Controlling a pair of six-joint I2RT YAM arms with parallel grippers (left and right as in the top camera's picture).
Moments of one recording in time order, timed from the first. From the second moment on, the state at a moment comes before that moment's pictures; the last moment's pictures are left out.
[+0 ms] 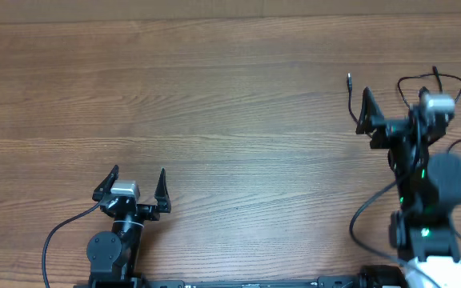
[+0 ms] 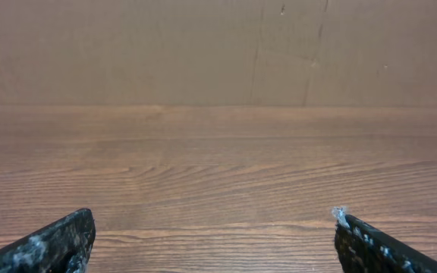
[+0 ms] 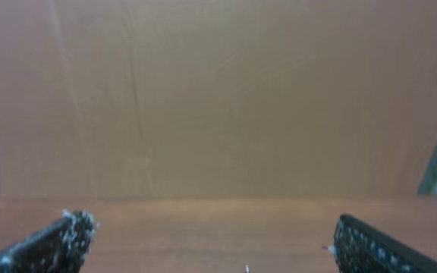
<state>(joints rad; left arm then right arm) -0.03 0.01 0.01 -0.07 0.08 -0.05 -0.03 0.73 0.53 0.26 -0.06 0.04</state>
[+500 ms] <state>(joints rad) -0.03 0.01 0.01 -0.07 0.07 -0.05 -0.03 0.45 0.21 0.56 -0.09 0.04</state>
